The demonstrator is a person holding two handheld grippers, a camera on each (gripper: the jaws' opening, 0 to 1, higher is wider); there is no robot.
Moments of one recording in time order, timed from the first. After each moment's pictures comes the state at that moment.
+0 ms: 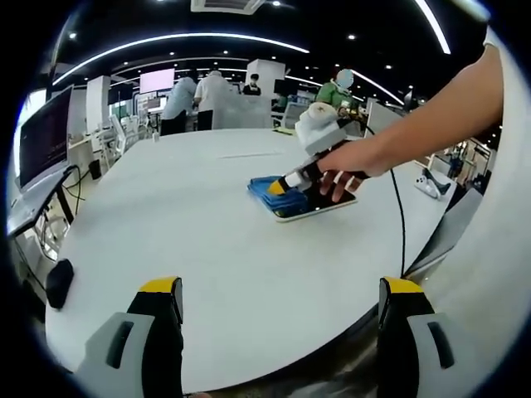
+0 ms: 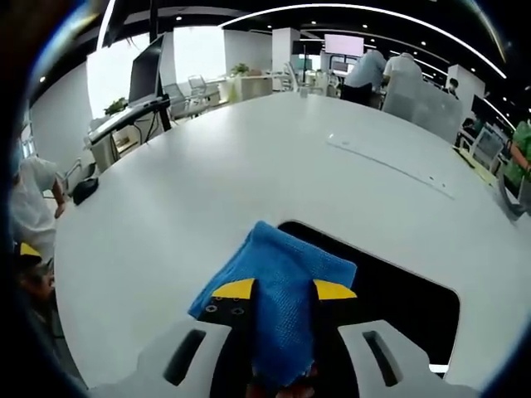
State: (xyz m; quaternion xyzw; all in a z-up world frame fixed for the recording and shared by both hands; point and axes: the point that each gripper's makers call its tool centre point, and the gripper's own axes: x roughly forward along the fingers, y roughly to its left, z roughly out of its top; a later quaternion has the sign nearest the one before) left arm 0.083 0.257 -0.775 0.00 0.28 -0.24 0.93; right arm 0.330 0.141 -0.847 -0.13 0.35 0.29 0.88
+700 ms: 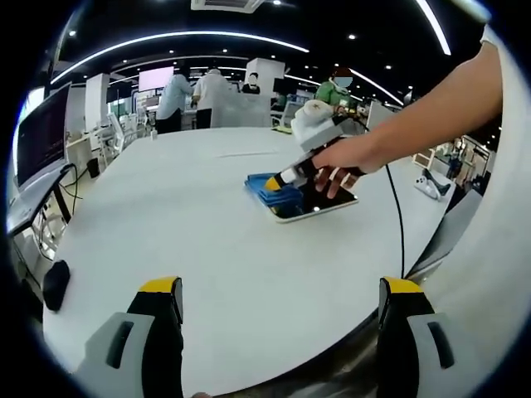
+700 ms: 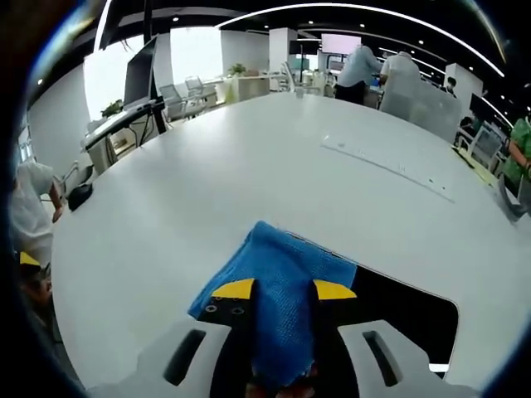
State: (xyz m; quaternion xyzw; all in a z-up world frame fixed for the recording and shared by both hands) left arm 0.090 0.255 -0.778 0.00 0.28 -0.24 0.93; right arm 0.347 0.140 -0.847 -0.13 0.35 0.29 0.88
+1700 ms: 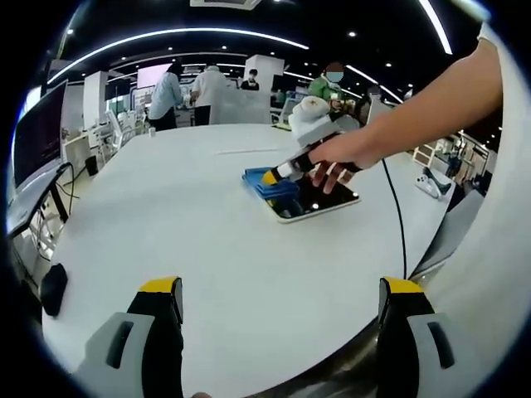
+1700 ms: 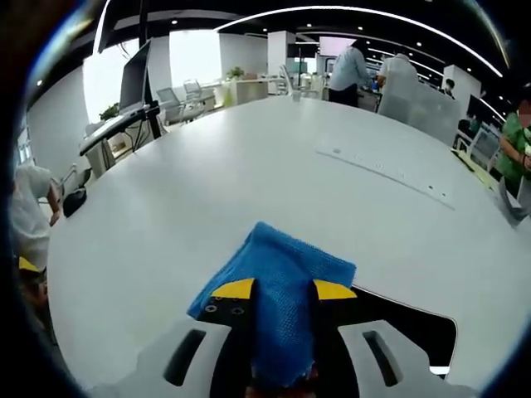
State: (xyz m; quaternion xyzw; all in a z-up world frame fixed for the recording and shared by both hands) left arm 0.100 0.256 -0.783 0.00 0.29 -0.24 0.92; right arm 0.367 0.140 -0.846 -0.12 0.34 0.28 0.89
